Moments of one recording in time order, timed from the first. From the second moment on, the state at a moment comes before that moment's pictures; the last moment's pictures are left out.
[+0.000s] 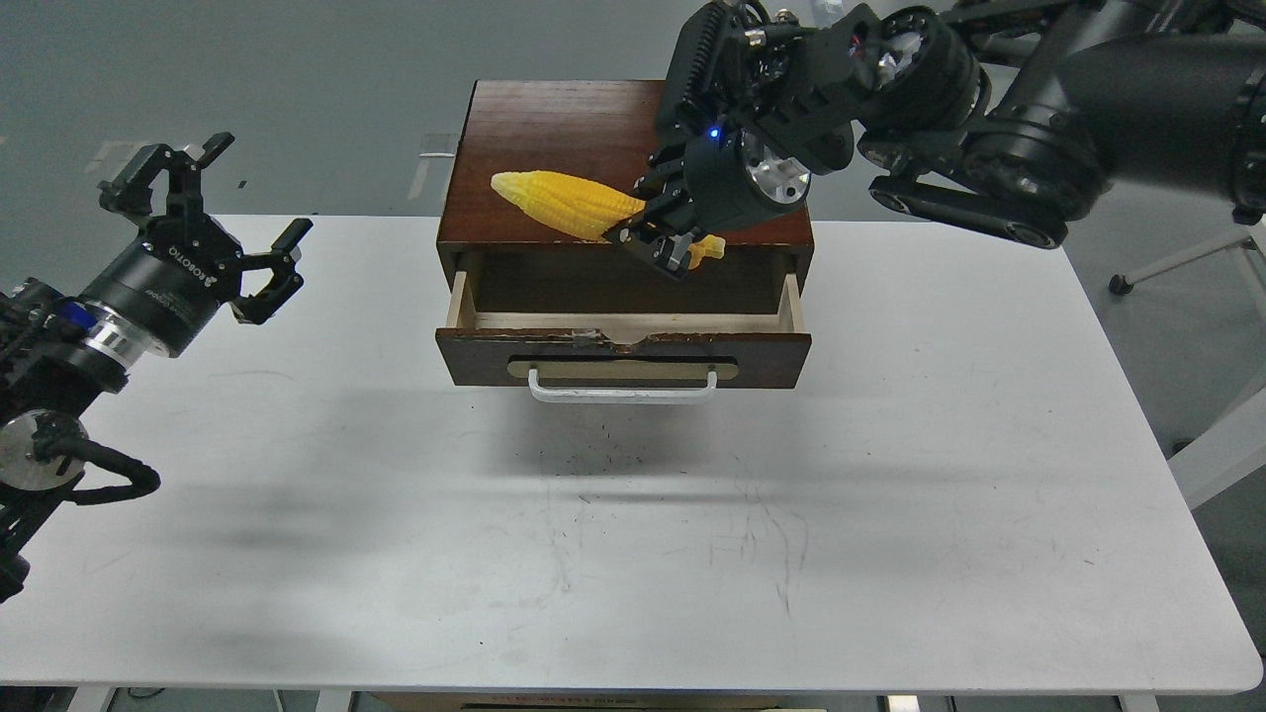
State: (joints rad) left arm -0.47 0.68 -0.88 -1.04 0.14 -0.49 -0.35; right arm 1.88 -0.10 -0.75 0.97 -1.39 0.01 0.49
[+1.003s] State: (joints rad) left arm -0.46 0.70 -0.89 -1.05 0.13 -0.49 -0.35; right arm 1.84 -0.03 -0.84 0.96 -1.40 -0.05 0.49
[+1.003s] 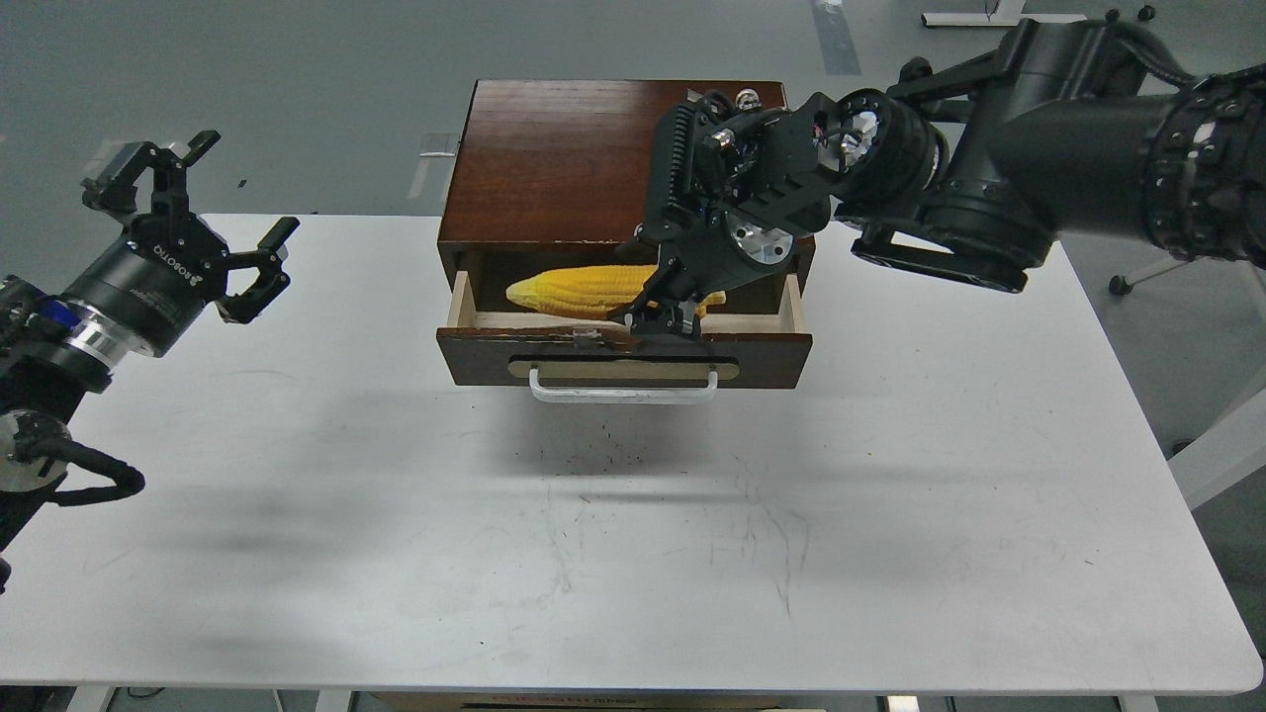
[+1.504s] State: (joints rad) left arm -0.46 0.71 -0.89 -1.06 0.14 -0.49 -0.35; right arm 1.88 -0.10 -0.72 0.99 -1.24 -0.05 0.49
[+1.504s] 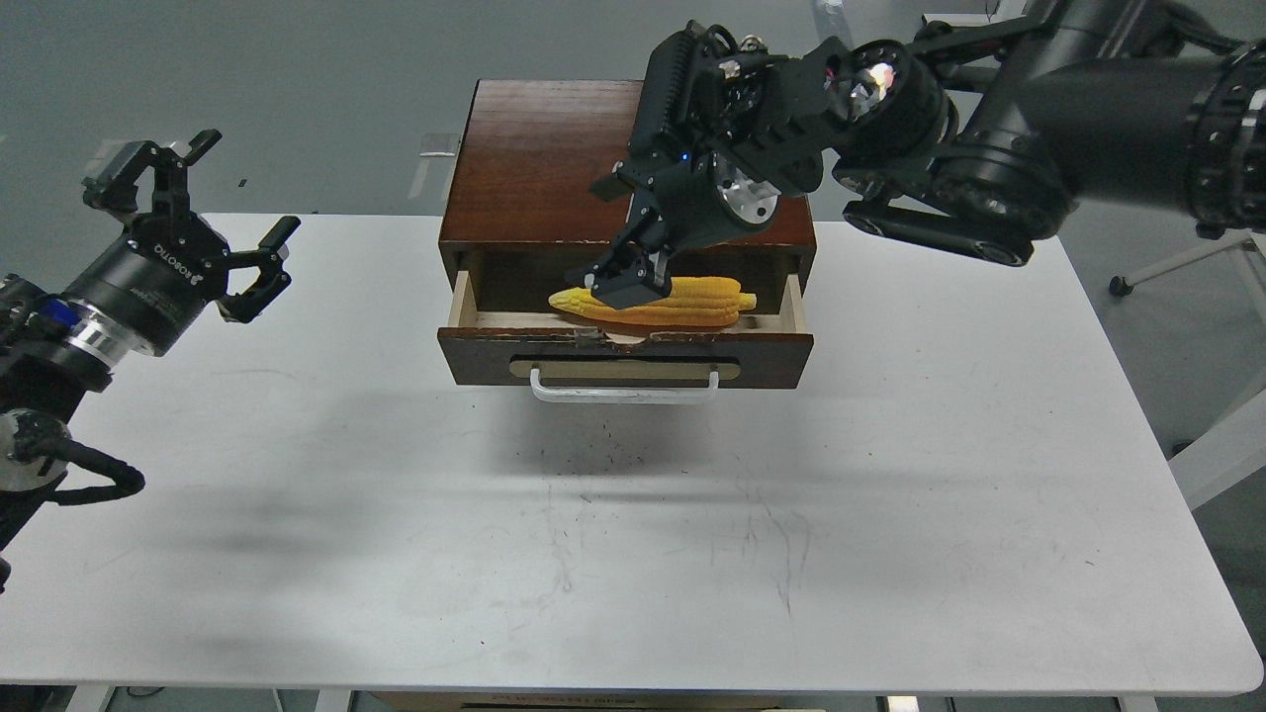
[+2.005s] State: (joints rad) left arm -0.46 0.72 -0.88 -1.05 0.14 -0.49 -0.39; right arm 1.49 -0.54 -0.23 1.05 -0.68 -0.05 0.49
